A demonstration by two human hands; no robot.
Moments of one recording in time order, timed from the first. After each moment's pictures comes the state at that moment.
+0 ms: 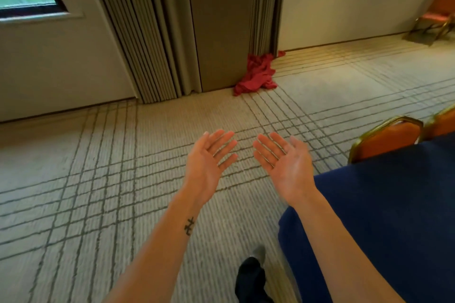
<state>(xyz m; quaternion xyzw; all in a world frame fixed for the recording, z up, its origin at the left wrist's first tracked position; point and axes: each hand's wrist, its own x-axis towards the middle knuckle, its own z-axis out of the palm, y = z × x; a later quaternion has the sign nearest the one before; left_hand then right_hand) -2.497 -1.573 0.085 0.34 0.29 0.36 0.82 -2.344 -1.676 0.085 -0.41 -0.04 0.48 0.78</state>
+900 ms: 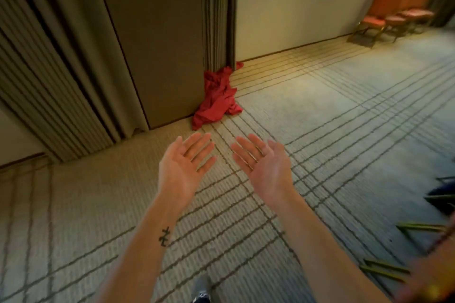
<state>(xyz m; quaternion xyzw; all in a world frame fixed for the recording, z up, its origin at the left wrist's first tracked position) -2.110 -0.996 0.069 0.29 0.26 0.29 0.88 -1.975 -1.121 0.070 -0.39 0.02 0.44 0.81</state>
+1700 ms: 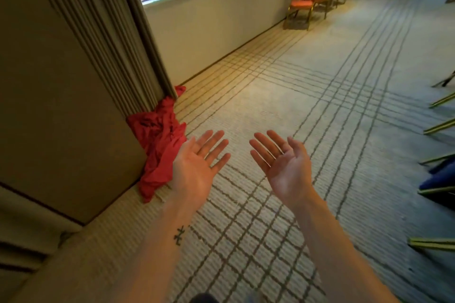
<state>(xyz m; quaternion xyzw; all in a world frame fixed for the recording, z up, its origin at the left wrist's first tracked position) -1.517 -0.781 0.090 0.37 0.17 0.11 0.91 -1.434 -0.950 0.077 -0.32 0.08 0.26 0.91</state>
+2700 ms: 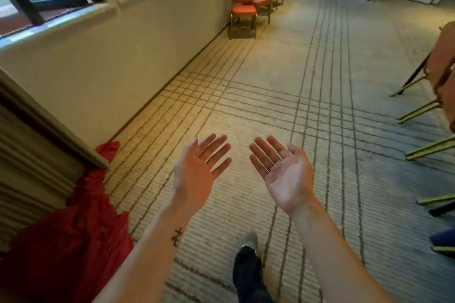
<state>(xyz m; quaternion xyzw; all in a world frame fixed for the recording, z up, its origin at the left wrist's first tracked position) -0.735 -0.550 0.060 0.39 0.11 -0.04 0.92 -0.710 -0.742 0.057 -0.30 0.15 0.14 0.93</state>
